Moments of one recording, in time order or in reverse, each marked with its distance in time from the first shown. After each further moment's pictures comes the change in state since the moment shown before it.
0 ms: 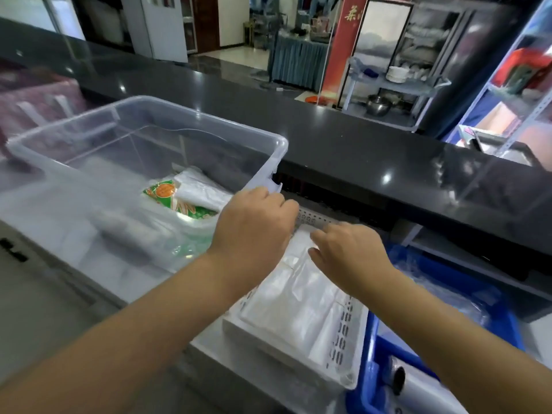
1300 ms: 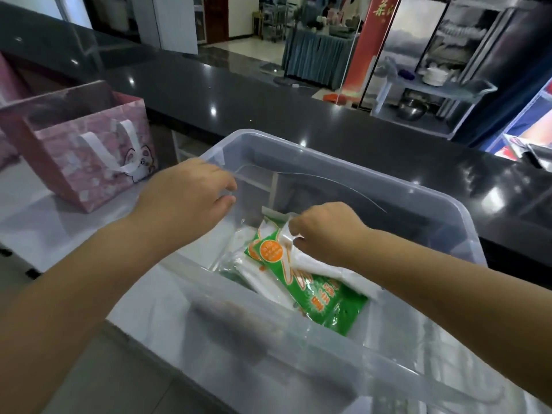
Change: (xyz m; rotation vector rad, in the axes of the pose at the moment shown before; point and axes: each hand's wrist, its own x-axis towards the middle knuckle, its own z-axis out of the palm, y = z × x) left_hand -0.006 -0.434 0.040 -0.113 -0.073 -0.148; right_hand 0.345 -0.192 0.014 0.071 -0.181 -0.232
